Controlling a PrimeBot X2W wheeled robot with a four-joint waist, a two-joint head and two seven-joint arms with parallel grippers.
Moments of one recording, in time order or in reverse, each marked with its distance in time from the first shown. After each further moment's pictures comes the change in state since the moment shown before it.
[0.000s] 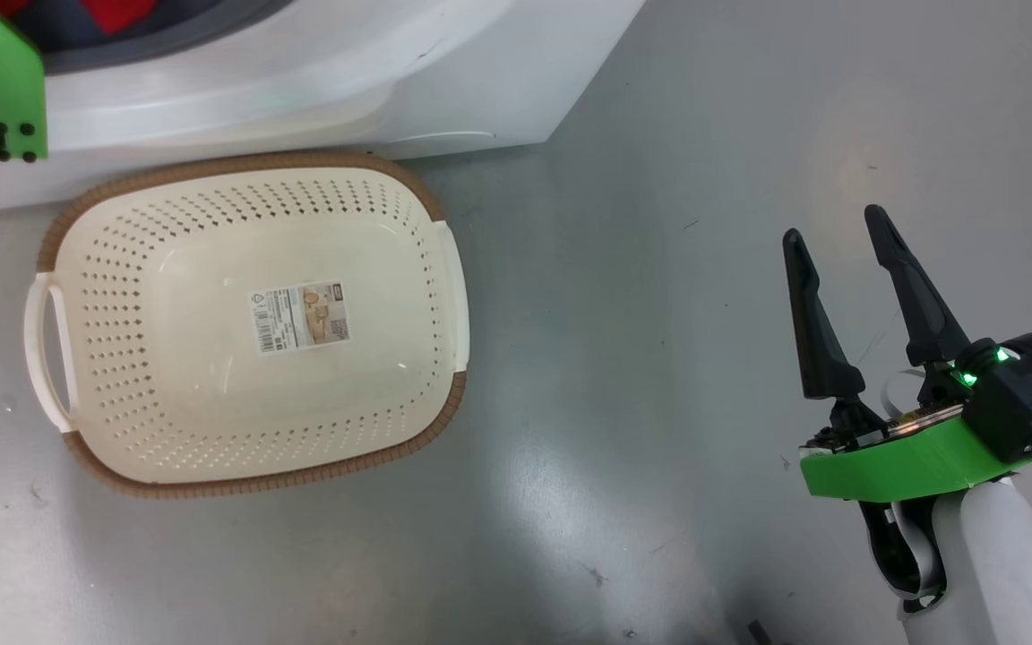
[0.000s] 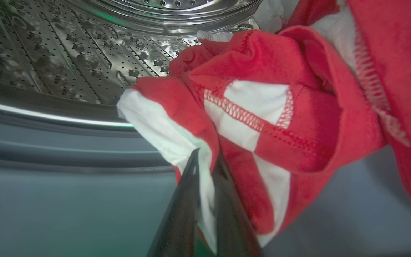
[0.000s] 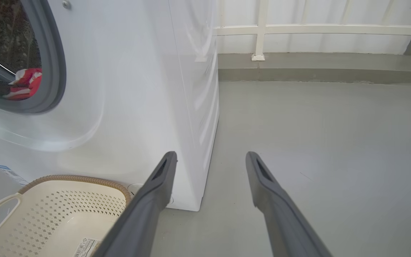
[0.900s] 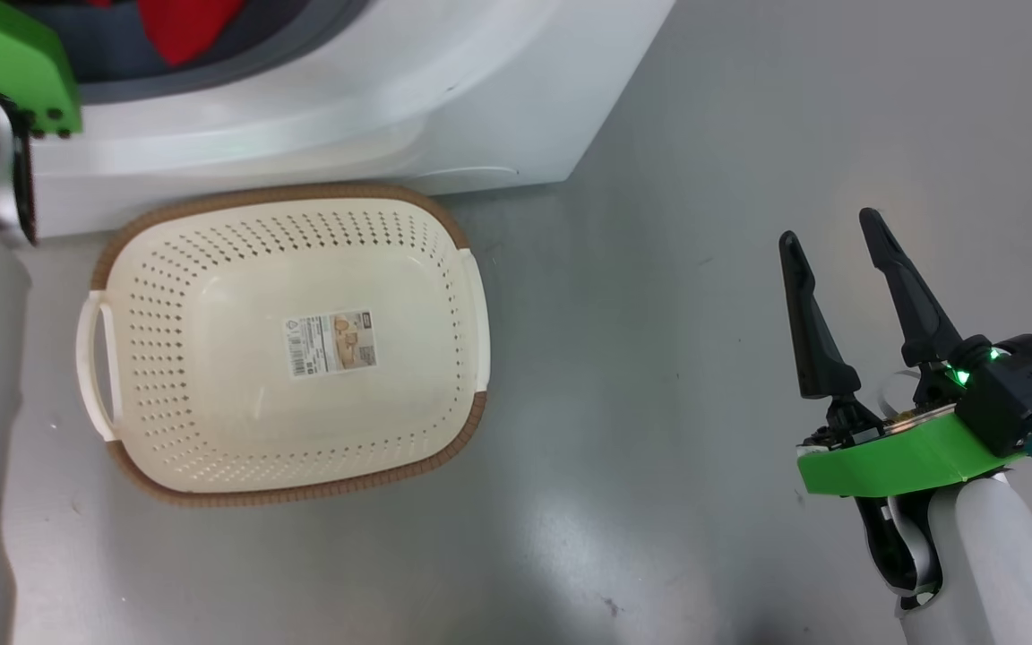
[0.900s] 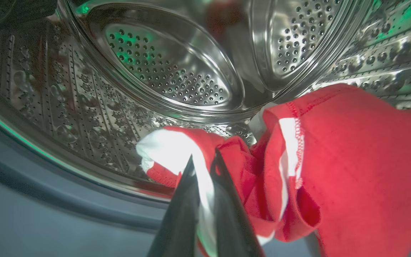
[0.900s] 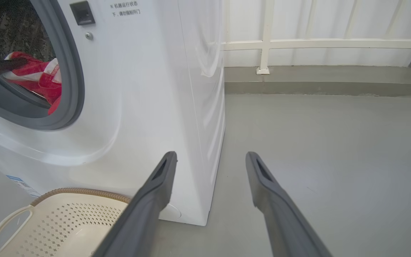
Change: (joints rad) left arm 0.047 -0.023 0.045 -0.102 -0.112 -0.014 -0.248; right arm -0.010 -0.001 0.002 0.030 0.005 0.000 0.000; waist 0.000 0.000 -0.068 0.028
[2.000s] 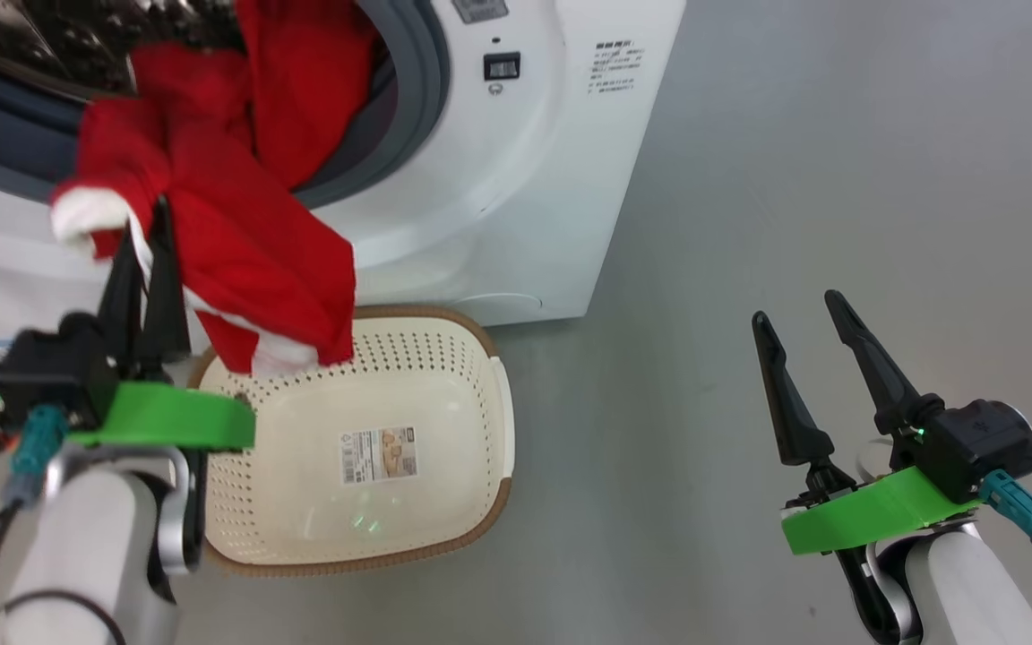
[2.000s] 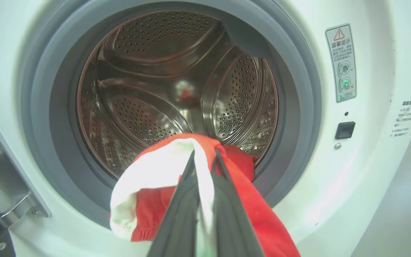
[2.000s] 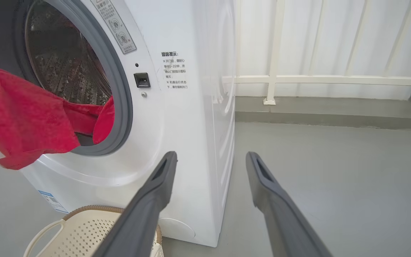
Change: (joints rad) left arm 0.779 -0.026 0.076 -0.851 -0.084 0.043 -0.012; right arm 0.082 -0.001 0.029 0.064 -0.007 0.000 0.000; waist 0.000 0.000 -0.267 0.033
